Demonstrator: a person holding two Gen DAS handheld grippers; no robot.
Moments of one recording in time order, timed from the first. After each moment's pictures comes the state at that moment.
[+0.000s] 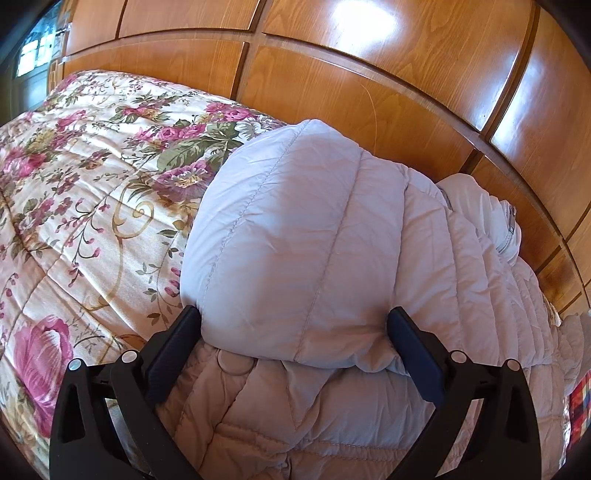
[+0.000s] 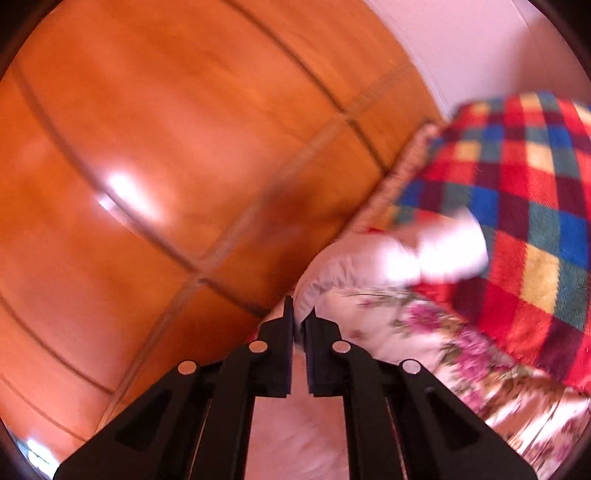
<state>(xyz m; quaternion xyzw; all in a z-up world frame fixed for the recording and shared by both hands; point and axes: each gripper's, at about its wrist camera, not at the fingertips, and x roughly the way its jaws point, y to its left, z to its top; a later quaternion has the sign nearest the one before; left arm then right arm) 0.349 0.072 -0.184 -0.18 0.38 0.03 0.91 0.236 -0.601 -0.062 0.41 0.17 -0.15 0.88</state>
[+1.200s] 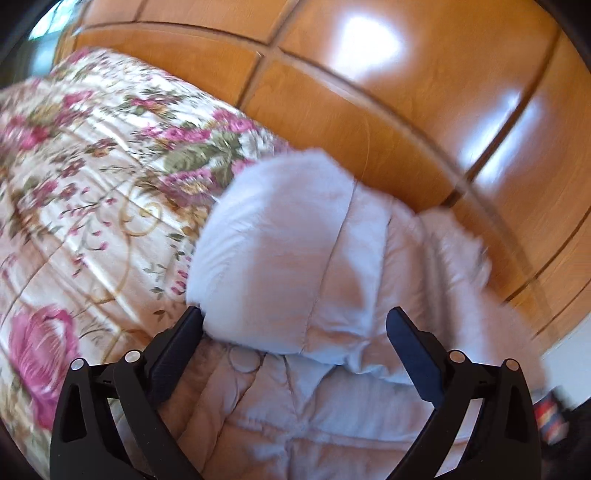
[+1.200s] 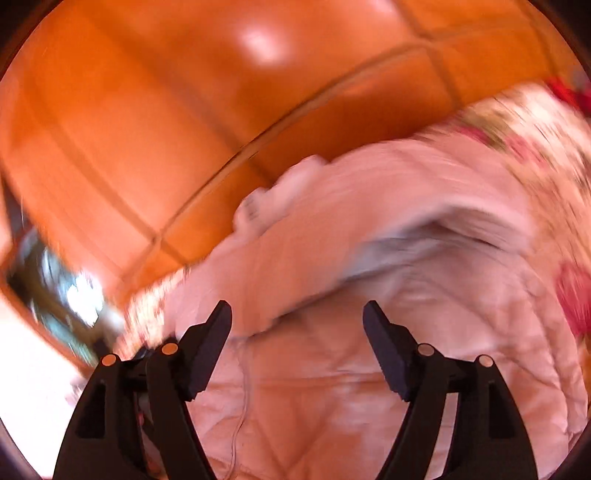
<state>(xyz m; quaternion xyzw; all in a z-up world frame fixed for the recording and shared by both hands) 0.327 0.095 -0.165 -0.28 0.34 -0.01 0.90 0.235 -0.371 -0.158 0.39 0.29 0.12 0.87</state>
